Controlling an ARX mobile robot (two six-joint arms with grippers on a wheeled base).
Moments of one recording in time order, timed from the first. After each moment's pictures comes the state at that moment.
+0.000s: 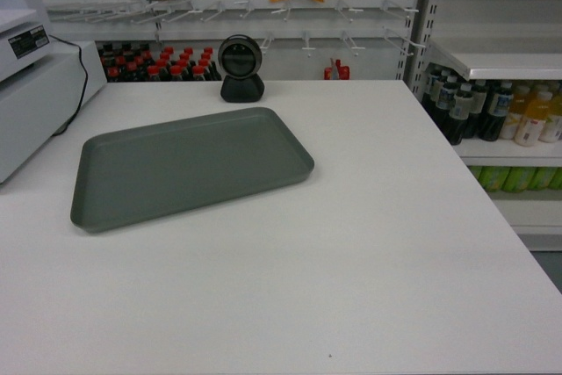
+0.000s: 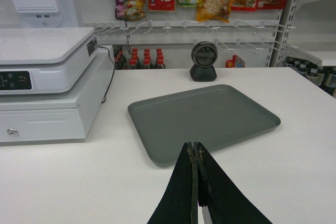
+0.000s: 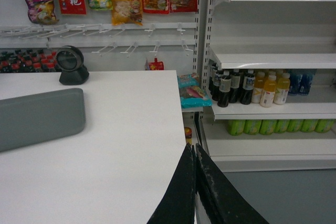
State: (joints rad) left arm 0.00 0.19 0.01 0.19 0.00 -0.02; right arm 0.00 0.23 0.01 0.23 0.00 0.00
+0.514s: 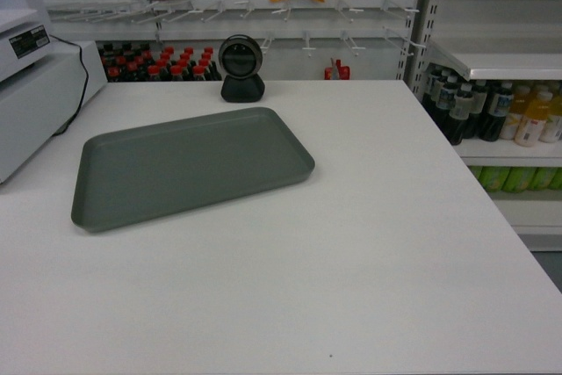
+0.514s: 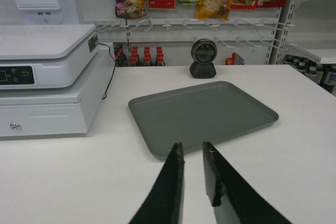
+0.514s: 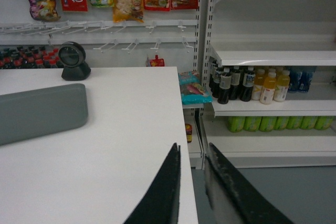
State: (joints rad) left arm 0.00 0.01 0.01 0.00 0.00 -0.02; right arm 0.00 0.00 0.01 -0.01 0.00 0.00
